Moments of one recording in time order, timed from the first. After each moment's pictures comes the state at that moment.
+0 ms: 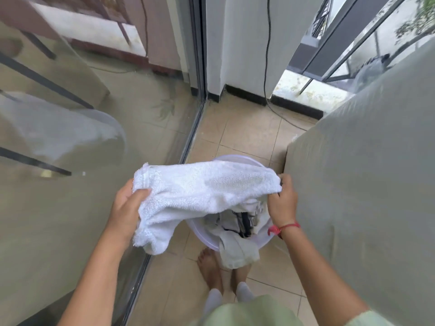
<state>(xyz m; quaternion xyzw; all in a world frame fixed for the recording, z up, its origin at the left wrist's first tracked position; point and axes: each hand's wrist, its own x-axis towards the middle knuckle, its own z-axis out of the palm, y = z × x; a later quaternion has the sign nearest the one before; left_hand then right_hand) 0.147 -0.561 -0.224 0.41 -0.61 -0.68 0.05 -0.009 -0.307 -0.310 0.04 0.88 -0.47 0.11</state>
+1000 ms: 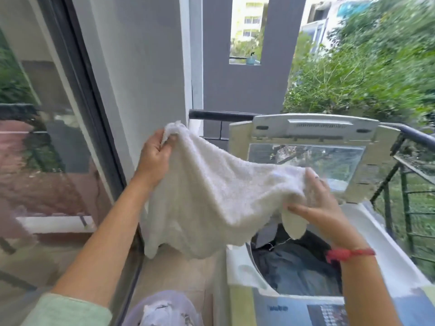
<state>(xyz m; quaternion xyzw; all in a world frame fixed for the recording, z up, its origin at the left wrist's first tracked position) -0.040 -0.304 0.243 -0.03 -0.75 -0.59 0.29 -0.043 0.025 0.200 -0.09 0.86 -0.49 -0.02</state>
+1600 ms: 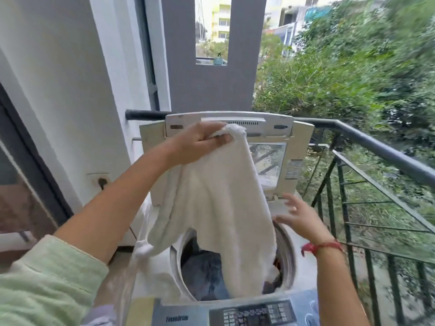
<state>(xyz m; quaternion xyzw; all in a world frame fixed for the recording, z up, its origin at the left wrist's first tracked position) -0.126 -0.050 0.289 -0.32 -0.86 -0.39 0.10 -0.111 0.233 0.147 0.01 0.93 -0.38 0.03</state>
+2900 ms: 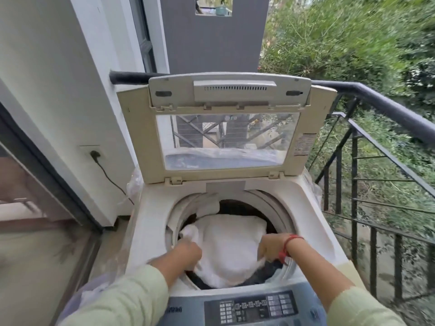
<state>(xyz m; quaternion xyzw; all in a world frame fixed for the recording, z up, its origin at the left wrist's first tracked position) -0.114 -0.029 -0.026 -0.18 -0.89 0.19 -0.38 -0.168 0.217 -0.010 -0.23 0.87 0.01 0.45</state>
